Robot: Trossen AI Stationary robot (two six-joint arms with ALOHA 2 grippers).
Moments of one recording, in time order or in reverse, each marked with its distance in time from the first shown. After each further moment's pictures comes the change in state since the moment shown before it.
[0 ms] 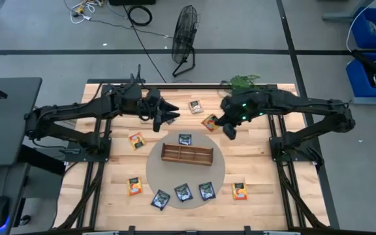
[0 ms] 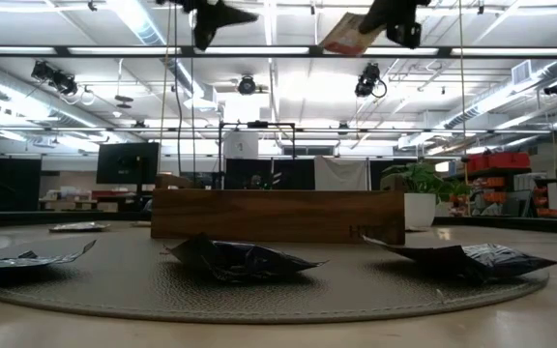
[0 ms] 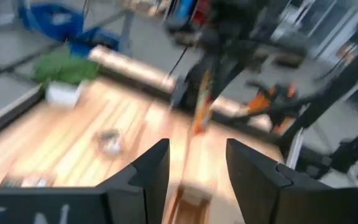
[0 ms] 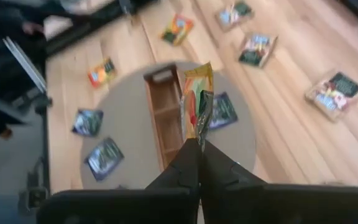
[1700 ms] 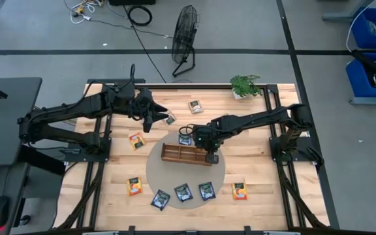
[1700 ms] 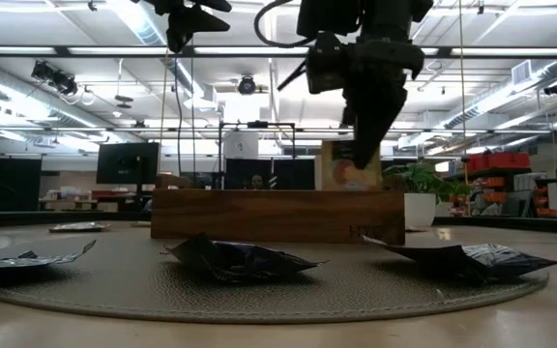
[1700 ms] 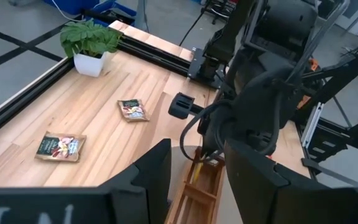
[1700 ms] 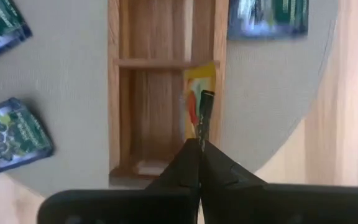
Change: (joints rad) left arm 0.024 -0.093 0.002 -0.213 -0.011 0.046; right arm 0.128 0.501 0.023 -0.067 0.050 -0.225
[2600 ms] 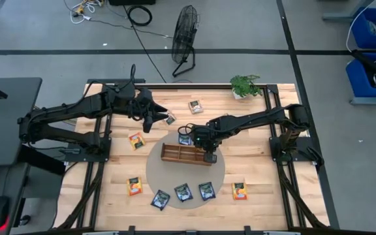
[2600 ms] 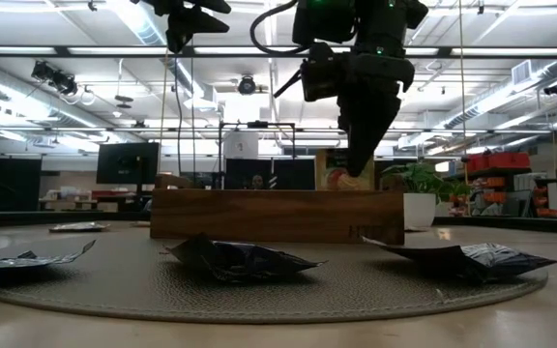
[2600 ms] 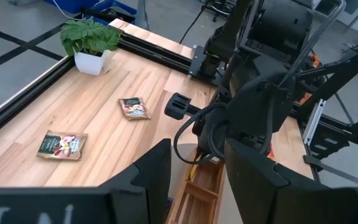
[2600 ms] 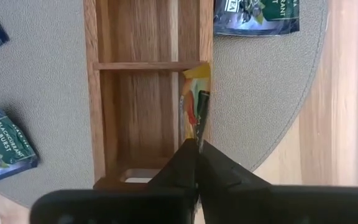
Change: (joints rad) left arm 0.000 0.000 0.000 -0.009 0.000 0.011; right arm -0.009 0.026 0.000 0.030 0.026 -0.009
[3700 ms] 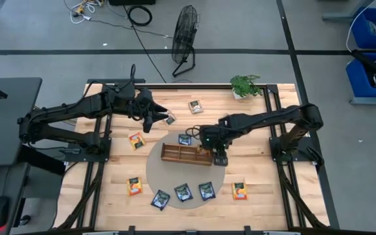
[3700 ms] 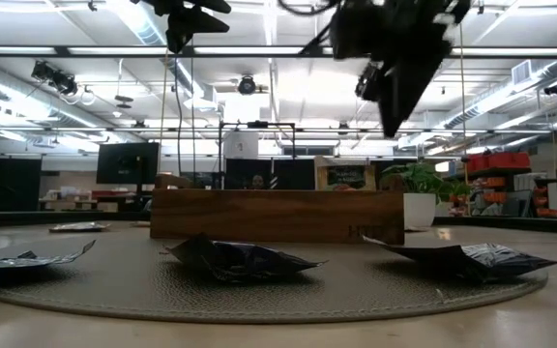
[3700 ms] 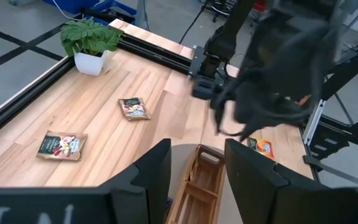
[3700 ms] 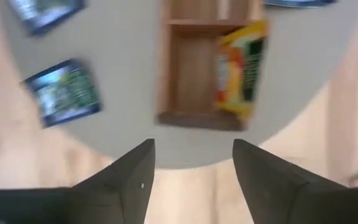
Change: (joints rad) left arm 0.000 0.000 0.000 0.001 0.000 -0.001; right arm 0.067 -0.147 0.000 -0.151 -0.124 0.010
